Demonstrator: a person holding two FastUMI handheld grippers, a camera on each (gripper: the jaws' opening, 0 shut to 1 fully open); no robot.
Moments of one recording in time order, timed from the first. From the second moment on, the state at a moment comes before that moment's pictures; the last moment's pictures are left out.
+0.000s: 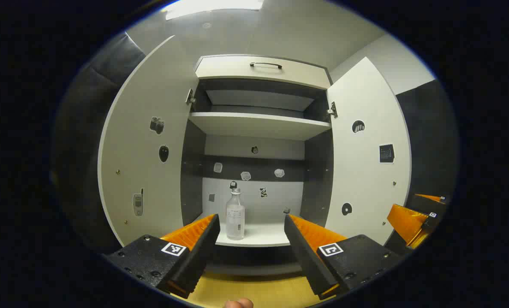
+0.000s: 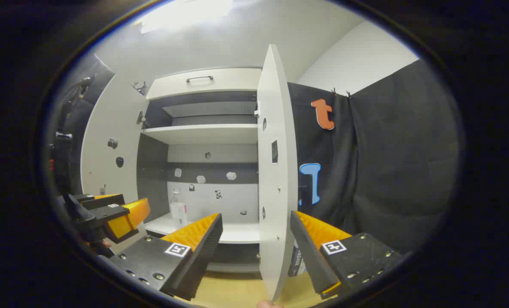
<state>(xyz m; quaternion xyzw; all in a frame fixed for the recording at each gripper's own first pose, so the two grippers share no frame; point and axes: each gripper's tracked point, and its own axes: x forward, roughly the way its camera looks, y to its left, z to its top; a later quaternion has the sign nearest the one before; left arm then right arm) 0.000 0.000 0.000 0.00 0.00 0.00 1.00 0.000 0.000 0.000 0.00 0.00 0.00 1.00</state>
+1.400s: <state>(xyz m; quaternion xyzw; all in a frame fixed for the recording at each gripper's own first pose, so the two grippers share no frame) 0.161 0.047 -0.030 0.06 0.06 0.06 0.99 -0.012 -0.075 0.008 -0.04 -0.01 -0.09 1.00</state>
